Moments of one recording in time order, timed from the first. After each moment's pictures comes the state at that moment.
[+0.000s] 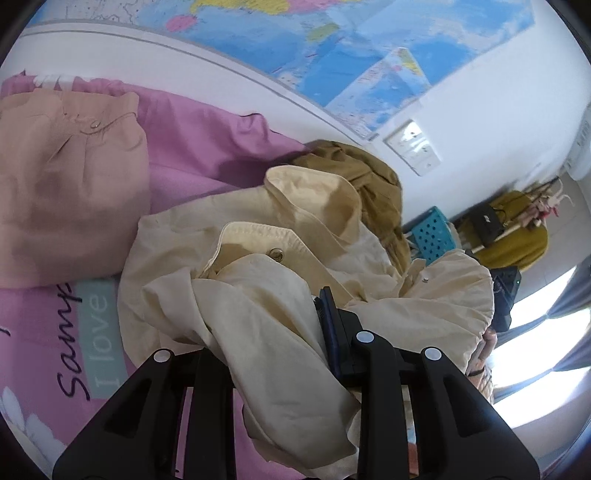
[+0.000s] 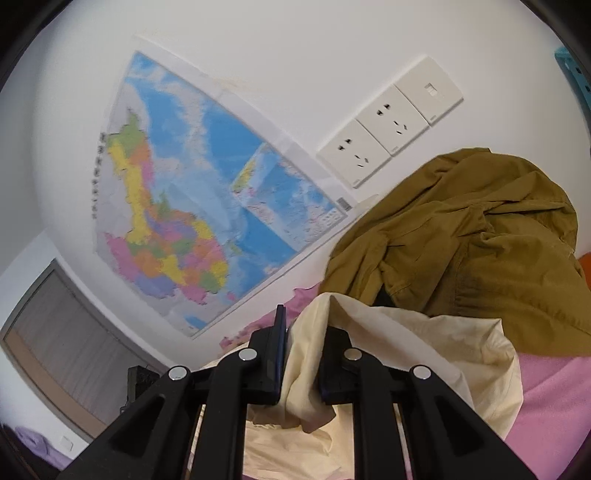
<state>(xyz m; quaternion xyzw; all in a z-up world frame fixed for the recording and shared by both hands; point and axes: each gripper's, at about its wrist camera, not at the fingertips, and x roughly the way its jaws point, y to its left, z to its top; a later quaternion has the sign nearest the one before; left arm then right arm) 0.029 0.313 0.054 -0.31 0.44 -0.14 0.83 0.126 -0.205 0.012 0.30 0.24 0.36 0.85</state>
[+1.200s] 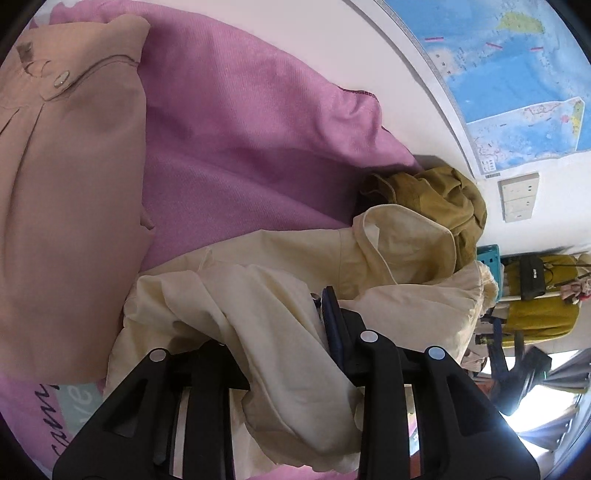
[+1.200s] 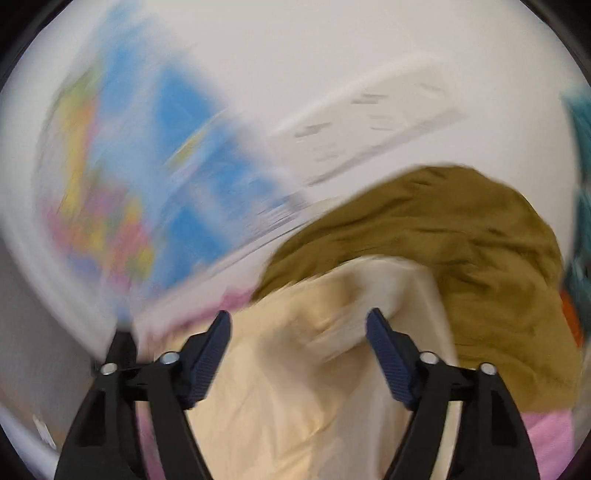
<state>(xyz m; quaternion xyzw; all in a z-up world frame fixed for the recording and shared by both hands) 0.178 0.338 -0.036 -0.37 0.56 -0.06 0.74 0.155 -0.132 0.003 0.15 0.25 0.28 0.91</state>
